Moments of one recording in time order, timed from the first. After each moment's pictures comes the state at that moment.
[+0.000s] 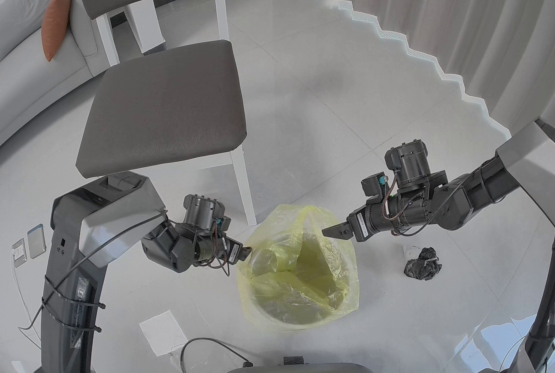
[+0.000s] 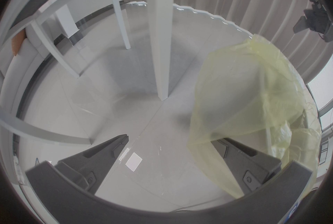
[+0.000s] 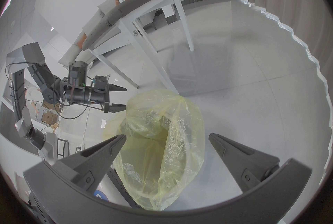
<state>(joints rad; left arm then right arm) -0.36 2.51 -1.18 -0.59 0.00 0.17 0.42 2.14 -1.13 -0.27 0.29 -0.06</state>
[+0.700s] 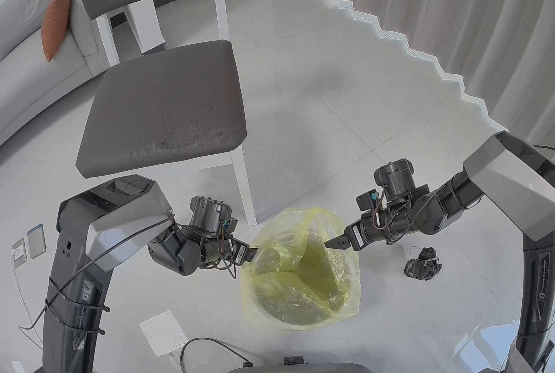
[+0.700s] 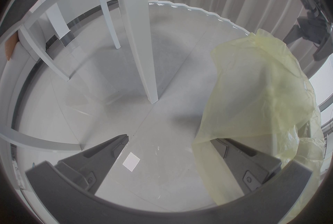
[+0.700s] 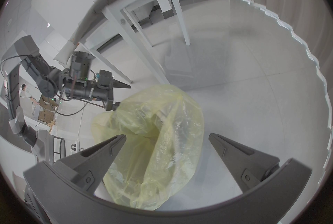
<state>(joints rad) -0.38 2.53 -1.20 -0.60 0.00 0.16 0.37 2.33 -1.24 -0.25 0.29 -0.09</state>
